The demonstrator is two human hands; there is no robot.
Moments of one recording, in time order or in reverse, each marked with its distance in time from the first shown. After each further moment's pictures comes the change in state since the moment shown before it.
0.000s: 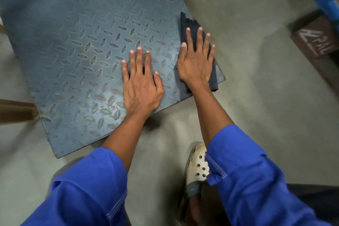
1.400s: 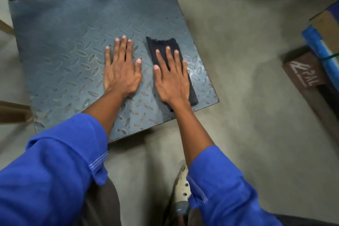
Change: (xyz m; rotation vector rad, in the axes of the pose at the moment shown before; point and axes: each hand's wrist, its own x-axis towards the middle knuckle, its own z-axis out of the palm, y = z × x) left_hand 0.083 -0.050 -0.014 0.020 -0.070 -0.041; right_hand -0.010 -0.041 0.007 -0.006 -0.112 -0.348
